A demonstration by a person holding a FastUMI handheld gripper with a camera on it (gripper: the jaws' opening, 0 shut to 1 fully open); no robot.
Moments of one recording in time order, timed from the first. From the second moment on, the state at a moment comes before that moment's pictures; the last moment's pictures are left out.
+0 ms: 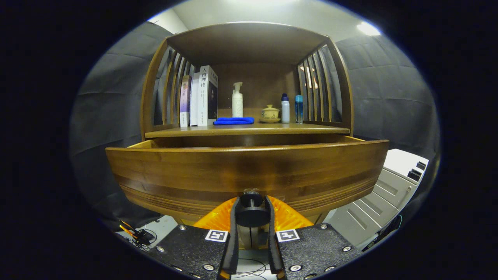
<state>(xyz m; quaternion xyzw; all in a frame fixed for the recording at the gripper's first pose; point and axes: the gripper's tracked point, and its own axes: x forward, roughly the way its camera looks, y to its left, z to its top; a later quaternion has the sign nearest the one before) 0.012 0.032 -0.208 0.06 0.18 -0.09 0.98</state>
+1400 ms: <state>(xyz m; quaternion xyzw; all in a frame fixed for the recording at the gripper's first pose) -0.032 0.042 -0.205 0.04 0.19 -0.05 0.98</state>
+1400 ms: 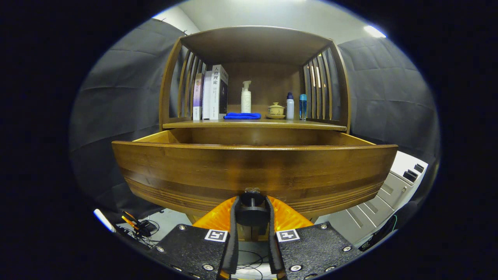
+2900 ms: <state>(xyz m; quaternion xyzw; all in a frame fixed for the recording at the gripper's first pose) 0.110 -0.023 -0.125 0.05 0.32 -0.14 0.93</state>
